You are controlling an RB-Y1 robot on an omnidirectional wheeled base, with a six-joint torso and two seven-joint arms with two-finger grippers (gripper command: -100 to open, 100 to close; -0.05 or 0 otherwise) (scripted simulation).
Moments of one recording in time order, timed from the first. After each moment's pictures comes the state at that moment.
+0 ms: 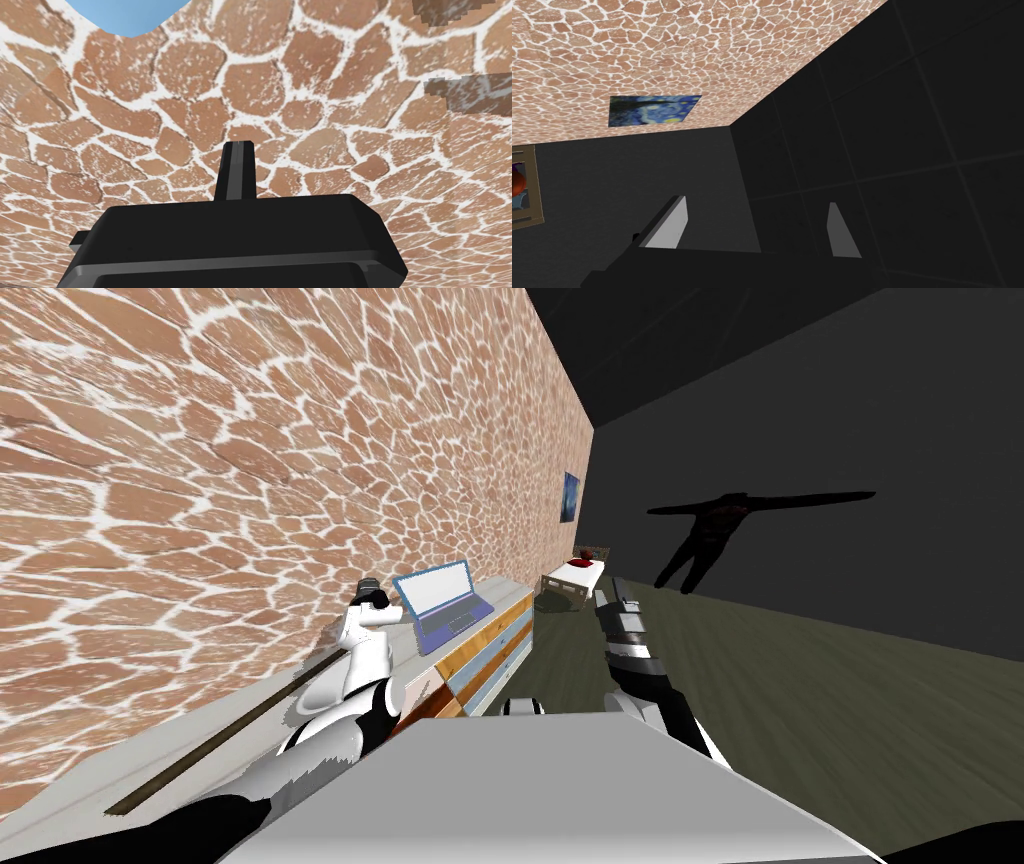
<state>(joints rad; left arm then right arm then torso) -0.52 0.42 0.68 -1.35 -0.73 0.44 0.17 0.54 -0.02 0.07 -2.37 -0.06 -0.39 0.14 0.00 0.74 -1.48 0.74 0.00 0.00</state>
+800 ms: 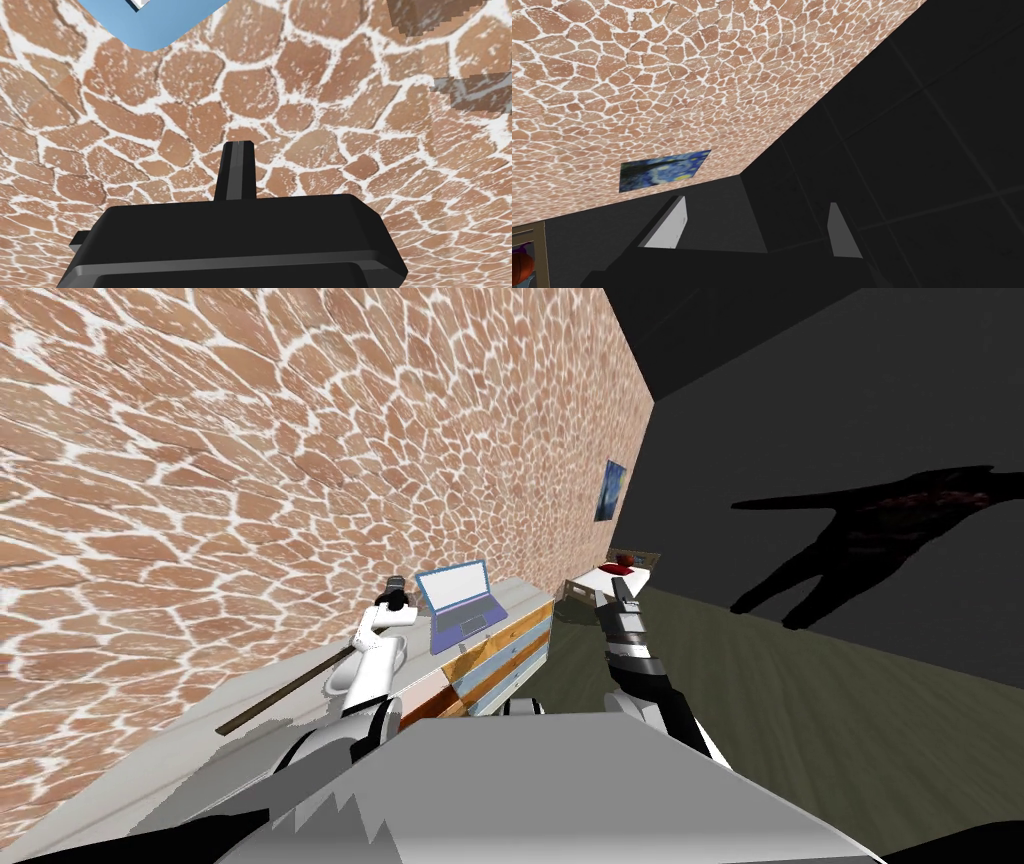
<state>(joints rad) -0.40 0.40 0.45 -1.54 -0.51 0.52 0.12 0.54 -0.02 0.07 -2.37 -0.06 -0.39 0.14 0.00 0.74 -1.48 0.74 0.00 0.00</state>
